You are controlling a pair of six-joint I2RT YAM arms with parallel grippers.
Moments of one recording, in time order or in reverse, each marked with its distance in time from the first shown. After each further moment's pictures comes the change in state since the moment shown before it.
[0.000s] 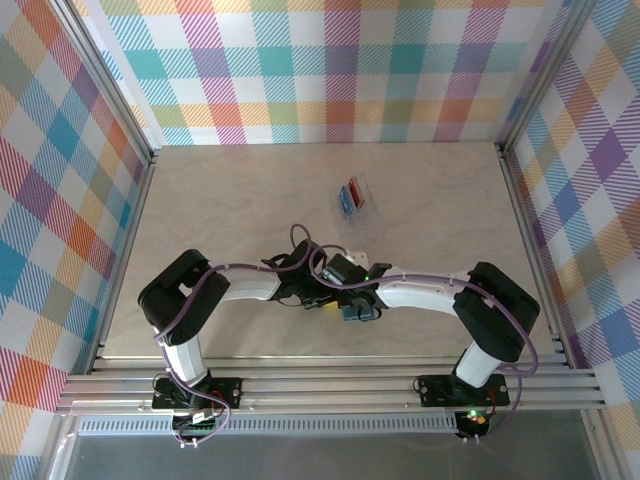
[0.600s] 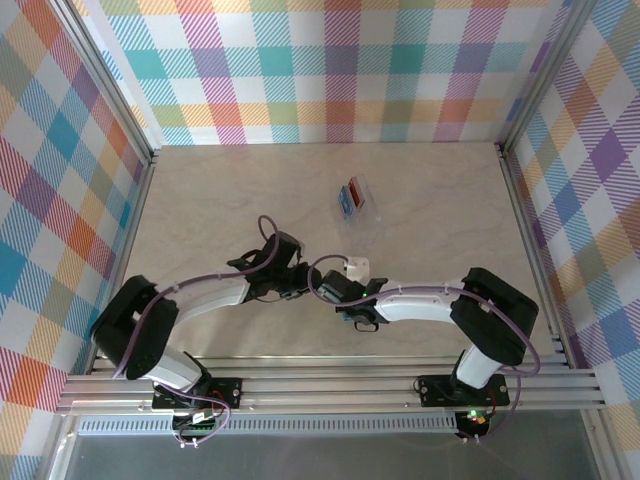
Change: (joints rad) left arm 0.112 -0.326 -0.095 -0.153 -0.121 0.028; right arm 0.092 0.005 -0.094 0.110 0.184 0.138
